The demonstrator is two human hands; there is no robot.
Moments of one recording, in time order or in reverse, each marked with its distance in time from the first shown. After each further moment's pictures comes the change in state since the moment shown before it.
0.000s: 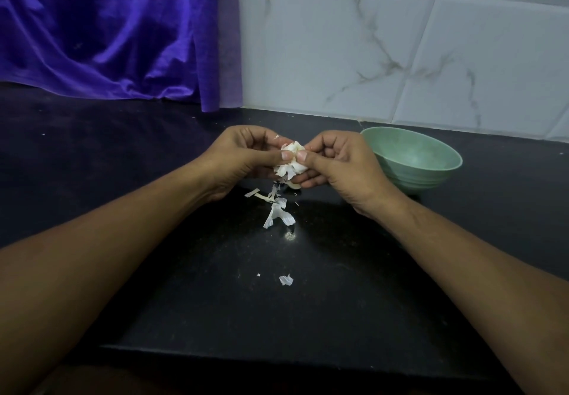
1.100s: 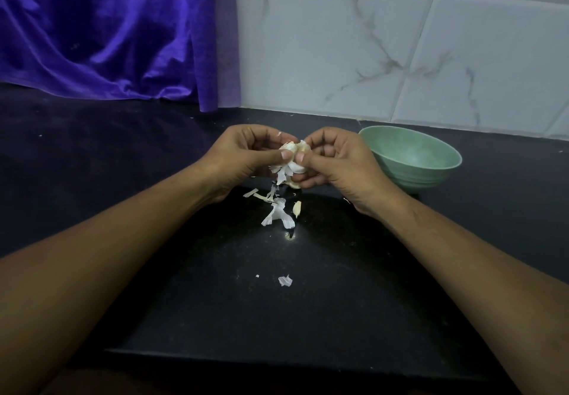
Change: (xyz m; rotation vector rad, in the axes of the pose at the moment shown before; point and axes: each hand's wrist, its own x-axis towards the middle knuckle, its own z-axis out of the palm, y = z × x) left_hand 0.004 -0.006 0.001 0.064 0.013 0.054; right_hand 0.003 0.003 -0.002 0.022 0.013 0.044
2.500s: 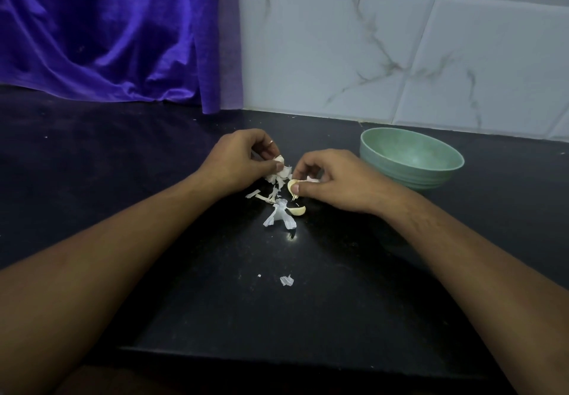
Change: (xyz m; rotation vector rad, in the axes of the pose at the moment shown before) left_hand 0.010 -0.010 -0.014 0.750 0.148 0.072; right_hand -0.001 -0.011 -0.008 -0.935 -0.236 -0.103
